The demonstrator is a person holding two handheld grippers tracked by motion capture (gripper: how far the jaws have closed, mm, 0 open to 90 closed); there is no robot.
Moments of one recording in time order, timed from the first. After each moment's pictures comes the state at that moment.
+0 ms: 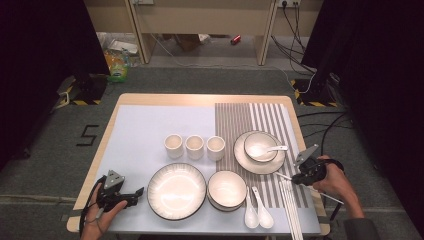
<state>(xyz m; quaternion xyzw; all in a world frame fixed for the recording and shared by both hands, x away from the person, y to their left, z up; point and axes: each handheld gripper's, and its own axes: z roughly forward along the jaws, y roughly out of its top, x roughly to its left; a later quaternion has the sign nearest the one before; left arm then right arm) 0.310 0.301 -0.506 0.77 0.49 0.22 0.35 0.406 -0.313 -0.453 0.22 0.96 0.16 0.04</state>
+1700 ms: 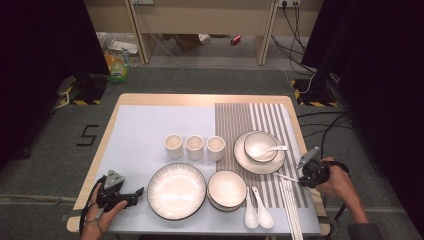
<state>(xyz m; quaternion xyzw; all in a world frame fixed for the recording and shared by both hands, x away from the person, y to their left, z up) 0.310 0.302 -0.505 0.77 0.49 0.21 0.35 0.397 -0.319 -0.449 0.24 0.96 0.10 0.07</state>
